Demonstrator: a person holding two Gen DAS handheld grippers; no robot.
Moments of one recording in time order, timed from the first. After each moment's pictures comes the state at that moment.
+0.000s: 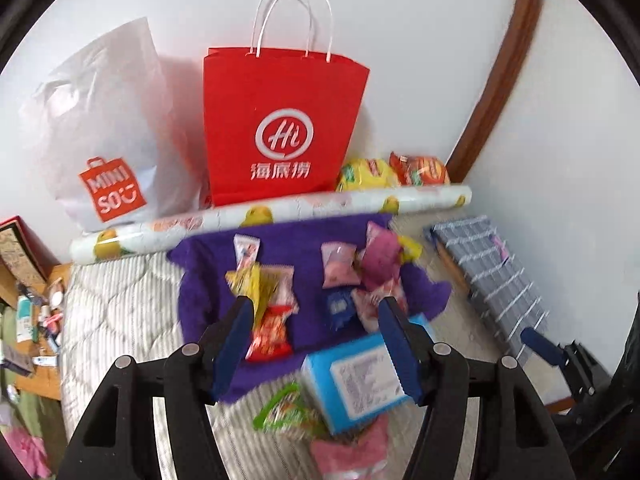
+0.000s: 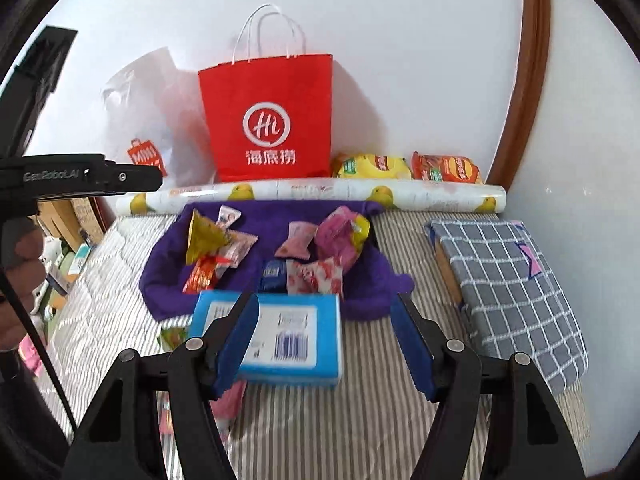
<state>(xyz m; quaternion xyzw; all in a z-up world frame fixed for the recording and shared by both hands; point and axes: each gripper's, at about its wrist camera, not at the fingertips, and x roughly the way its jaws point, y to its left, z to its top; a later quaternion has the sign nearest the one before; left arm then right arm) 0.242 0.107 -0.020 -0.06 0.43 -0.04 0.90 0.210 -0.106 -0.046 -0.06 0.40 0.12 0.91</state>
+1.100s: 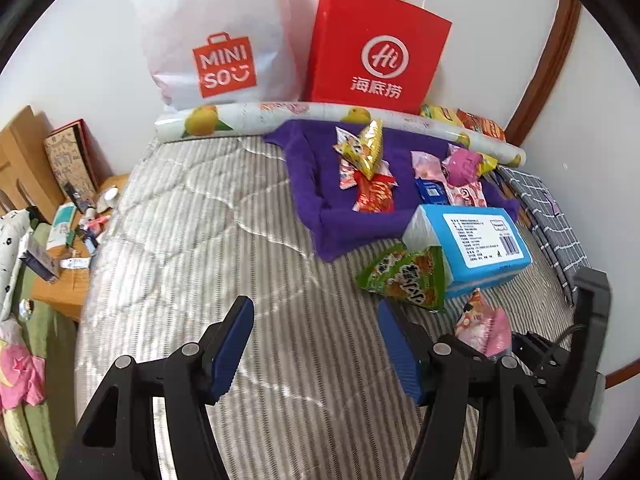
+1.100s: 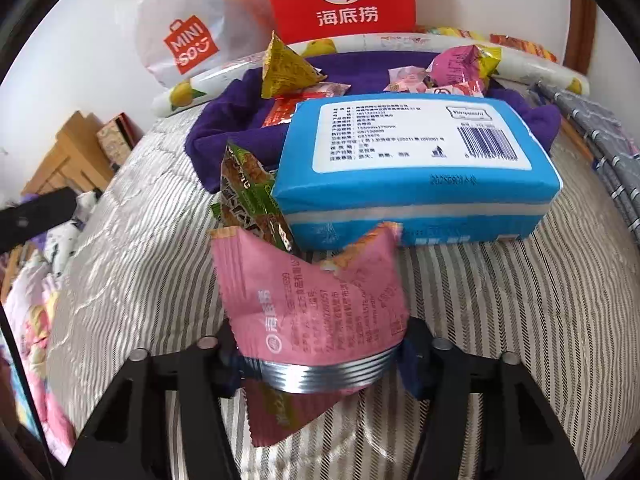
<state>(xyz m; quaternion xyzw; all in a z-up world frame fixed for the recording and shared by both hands) 0.126 0.175 -0.108 -0.10 0.46 0.04 0.88 0.159 -0.029 -0.186 0.00 0.52 0.19 0.83</state>
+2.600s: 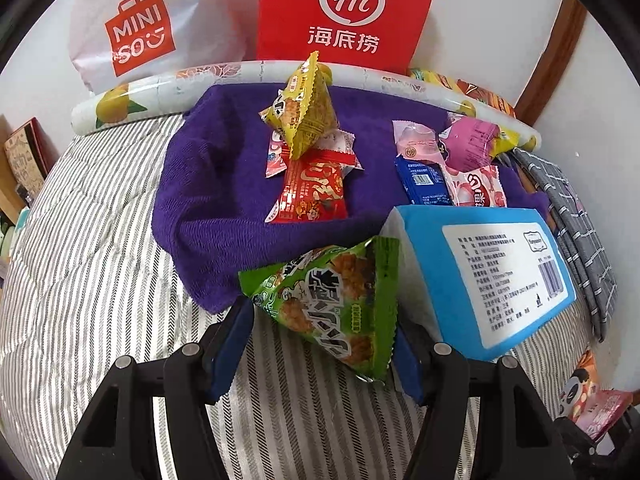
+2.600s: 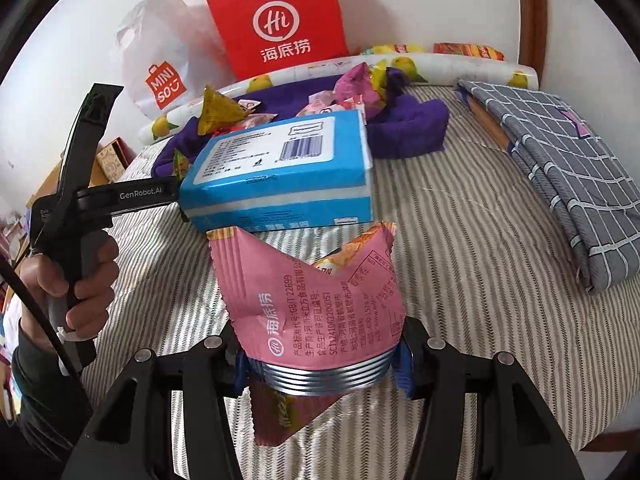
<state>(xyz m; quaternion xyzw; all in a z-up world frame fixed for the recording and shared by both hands) 0.221 0.109 -0.180 -0.09 0.48 0.03 0.87 0.152 -0.148 -0.168 0.01 0.49 0.18 0.85</state>
